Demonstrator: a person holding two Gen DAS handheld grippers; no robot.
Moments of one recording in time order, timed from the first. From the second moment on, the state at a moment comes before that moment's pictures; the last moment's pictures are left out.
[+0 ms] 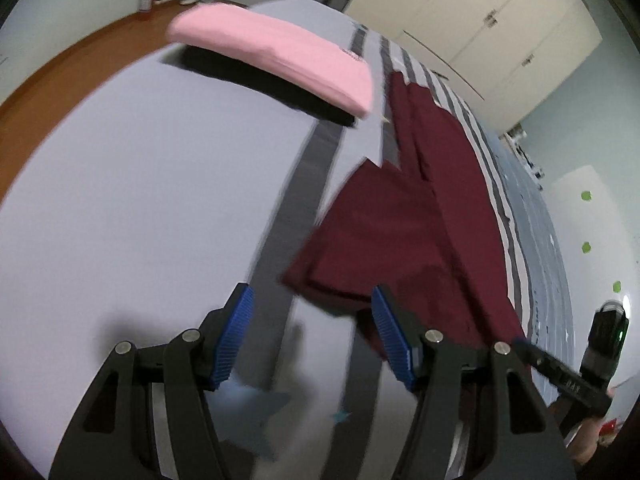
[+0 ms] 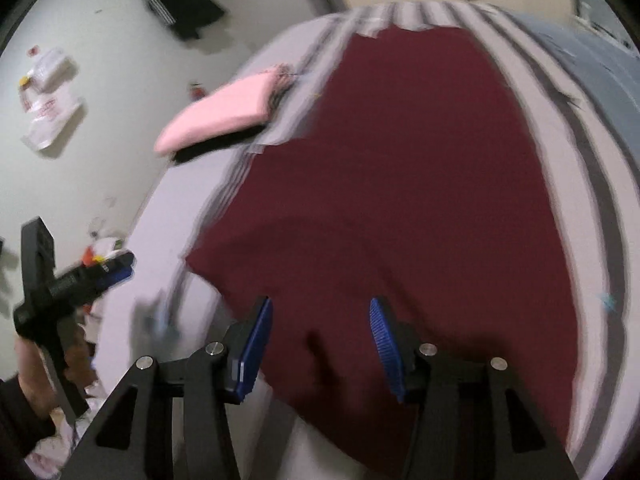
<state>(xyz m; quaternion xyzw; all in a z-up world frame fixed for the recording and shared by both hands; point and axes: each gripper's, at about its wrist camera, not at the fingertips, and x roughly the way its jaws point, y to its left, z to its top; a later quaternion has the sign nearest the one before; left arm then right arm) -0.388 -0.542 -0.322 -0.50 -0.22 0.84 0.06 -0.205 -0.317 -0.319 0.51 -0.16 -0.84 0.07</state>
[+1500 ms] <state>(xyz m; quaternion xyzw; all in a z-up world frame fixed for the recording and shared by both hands) -0.349 -0.443 -0.328 -0.51 -0.05 0.85 0.14 -0.112 -0.228 -0.327 0.52 -0.20 -0.83 0.04</state>
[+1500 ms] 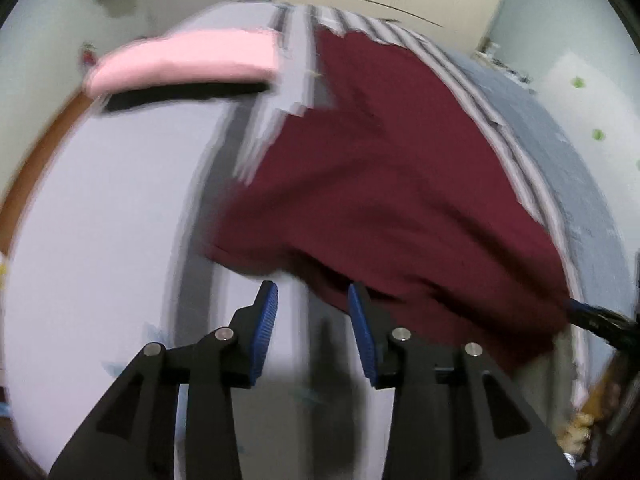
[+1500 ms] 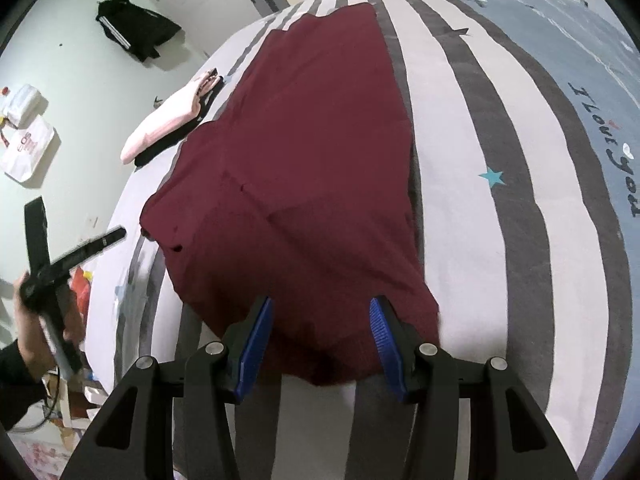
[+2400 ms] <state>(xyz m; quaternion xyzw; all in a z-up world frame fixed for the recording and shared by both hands) -0.377 -0.380 -0.376 -0.55 -0.19 0.80 0.16 -0.119 -0.197 -0.353 0.51 -0.20 -0.83 0.07</state>
